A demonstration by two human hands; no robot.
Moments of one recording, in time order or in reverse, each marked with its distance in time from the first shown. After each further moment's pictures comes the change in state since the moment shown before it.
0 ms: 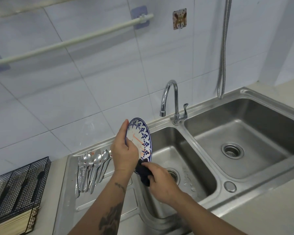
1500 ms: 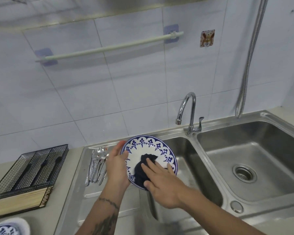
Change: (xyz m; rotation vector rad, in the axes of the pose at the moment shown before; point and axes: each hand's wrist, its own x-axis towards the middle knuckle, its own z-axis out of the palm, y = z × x) left_hand -0.027 0.022 -0.058 -0.679 0.151 -0.696; right_hand -0.012 -0.051 -0.039 -0.531 -0.455 -0.181
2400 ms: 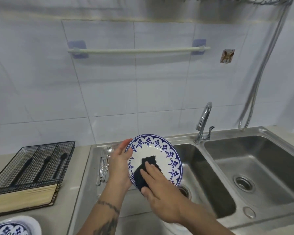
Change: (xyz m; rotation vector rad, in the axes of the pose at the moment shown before) left_hand 0.026 0.041 -0.081 -0.151 -0.134 -0.042; right_hand 0.020 -0.105 0.028 0.021 0.138 -0.048
